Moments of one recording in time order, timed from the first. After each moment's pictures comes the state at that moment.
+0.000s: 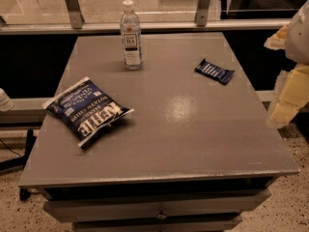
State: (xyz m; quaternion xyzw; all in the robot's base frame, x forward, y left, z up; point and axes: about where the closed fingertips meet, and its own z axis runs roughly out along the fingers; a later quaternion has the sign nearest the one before) arm 0.438 -0.217 0.976 -0.60 0.78 -0.03 0.16
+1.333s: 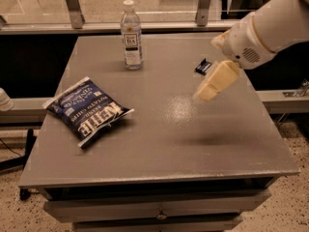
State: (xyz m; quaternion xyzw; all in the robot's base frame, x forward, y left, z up) arm 0.532 -0.125 0.937 -0.56 0.76 0.10 0.32
